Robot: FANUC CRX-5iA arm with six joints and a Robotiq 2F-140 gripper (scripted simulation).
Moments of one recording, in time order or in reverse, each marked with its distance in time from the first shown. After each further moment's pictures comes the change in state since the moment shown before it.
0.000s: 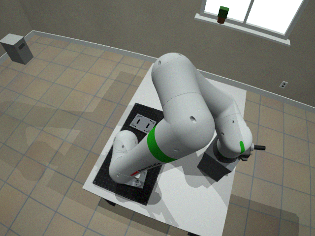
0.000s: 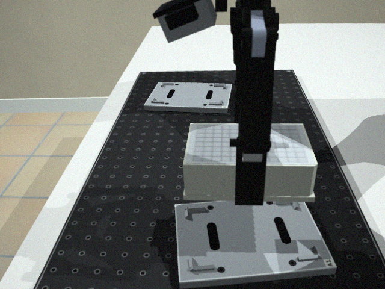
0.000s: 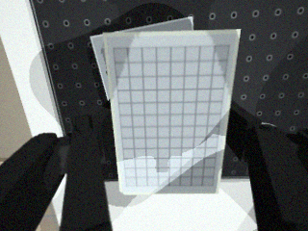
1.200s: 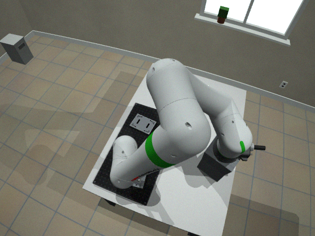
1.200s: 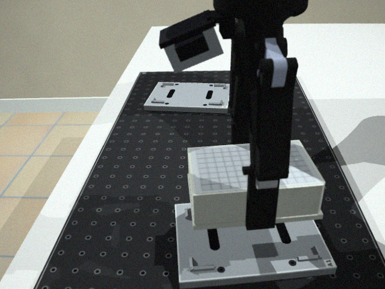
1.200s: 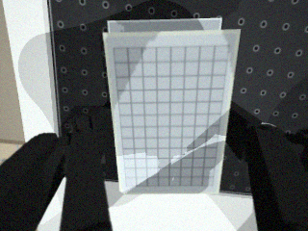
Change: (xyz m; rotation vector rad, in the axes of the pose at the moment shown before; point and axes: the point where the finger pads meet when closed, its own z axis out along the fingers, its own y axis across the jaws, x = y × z) arm -0.004 -0.015 0.017 -0.005 0.001 -0.154
